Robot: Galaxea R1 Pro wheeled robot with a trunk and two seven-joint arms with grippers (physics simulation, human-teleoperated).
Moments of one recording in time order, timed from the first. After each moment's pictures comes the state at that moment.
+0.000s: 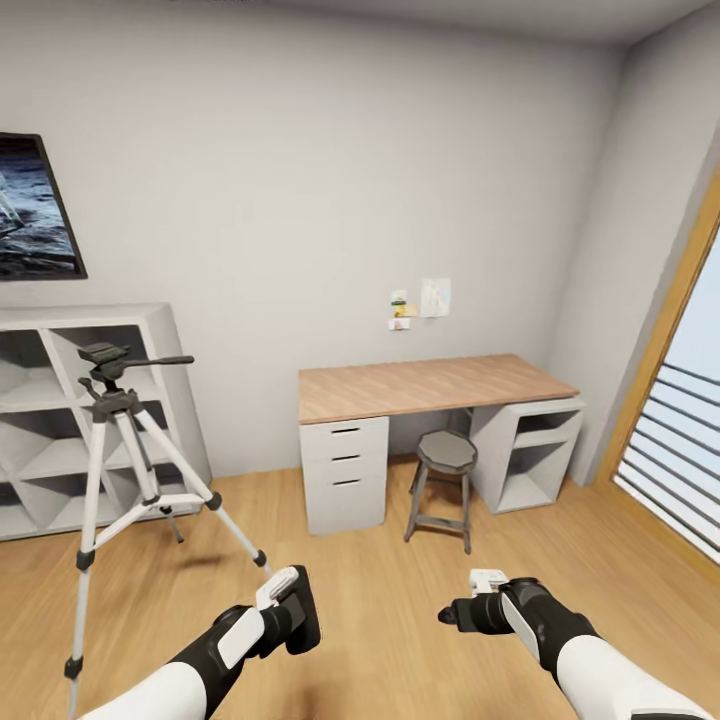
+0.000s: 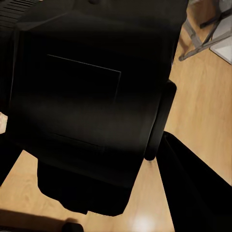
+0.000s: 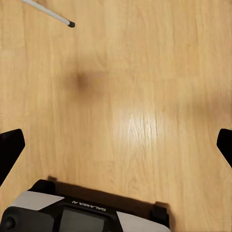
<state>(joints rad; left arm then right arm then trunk) -0.62 -0.08 -0.15 -0.27 0.81 0.28 0.04 -0.67 -0.06 0.01 -0.32 0.01 0.51 0.33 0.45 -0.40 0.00</state>
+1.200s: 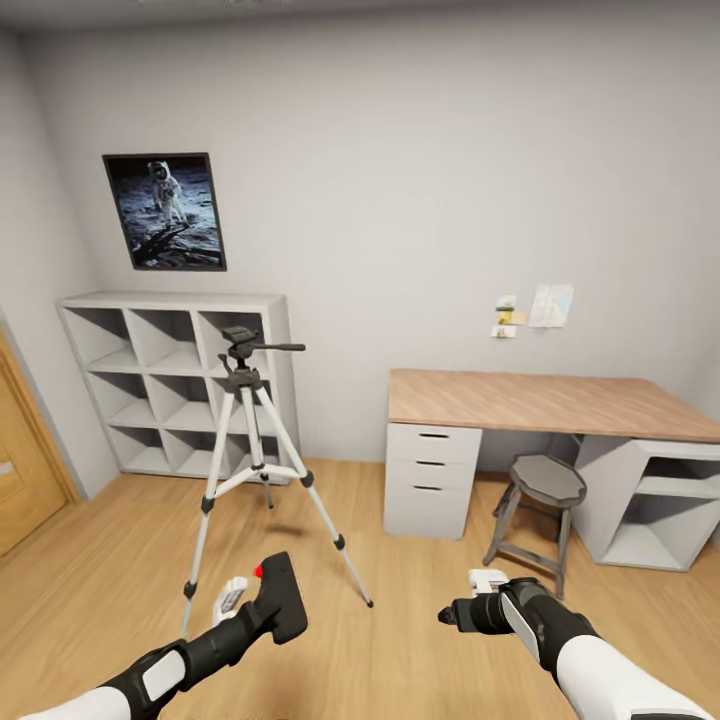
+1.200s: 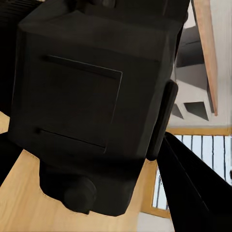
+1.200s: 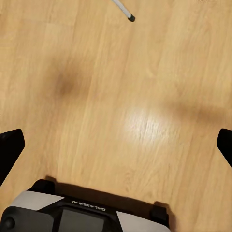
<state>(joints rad) -0.62 0.11 -0.14 -0.05 0.85 0.29 -0.75 -0.67 -0.06 0.01 -0.32 0.02 0.51 0.33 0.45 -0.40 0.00</state>
